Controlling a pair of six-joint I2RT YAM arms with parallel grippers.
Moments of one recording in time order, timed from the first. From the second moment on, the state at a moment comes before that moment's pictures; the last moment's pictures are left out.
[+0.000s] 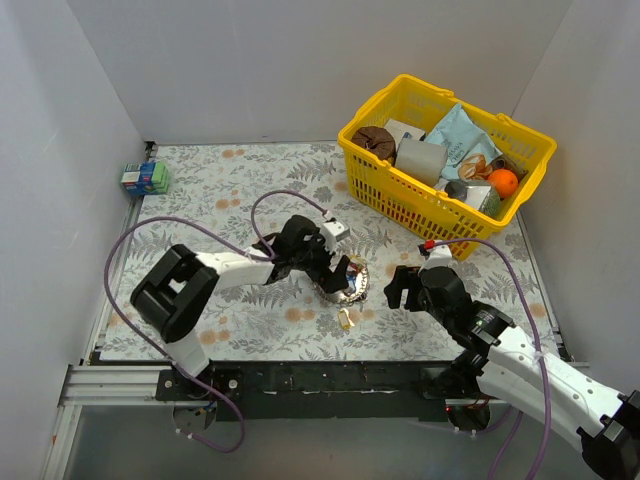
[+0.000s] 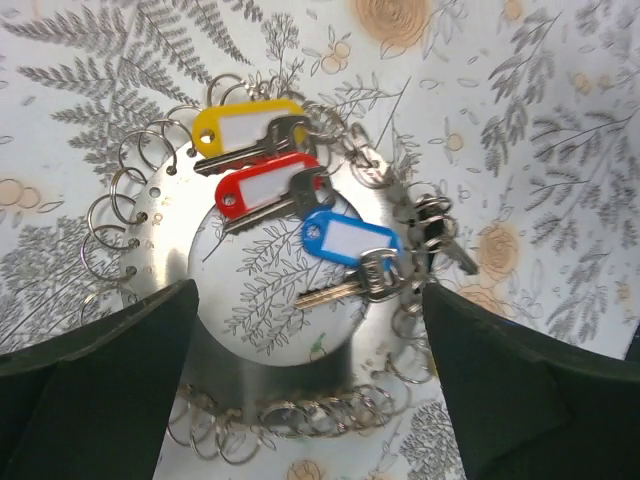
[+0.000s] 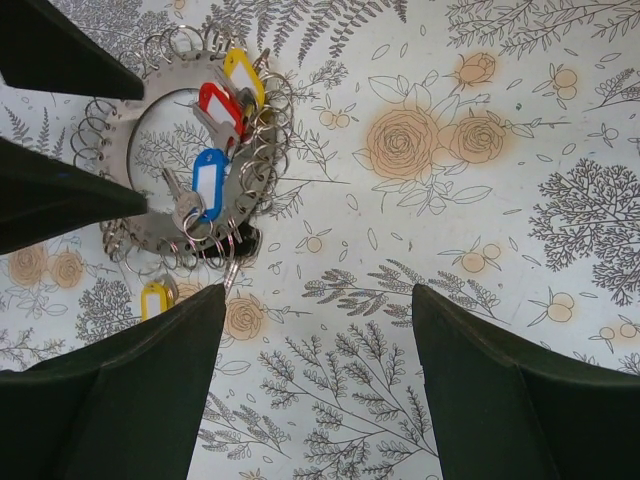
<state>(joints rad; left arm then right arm) -0.72 1.76 0.89 0.15 0.44 -0.01 0.76 0.63 0.38 -0.35 0.26 0.54</state>
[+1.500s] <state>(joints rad) -0.71 0.78 0.51 0.05 -0.31 -0.44 0.76 0.63 0.44 -0.35 0.28 0.45</state>
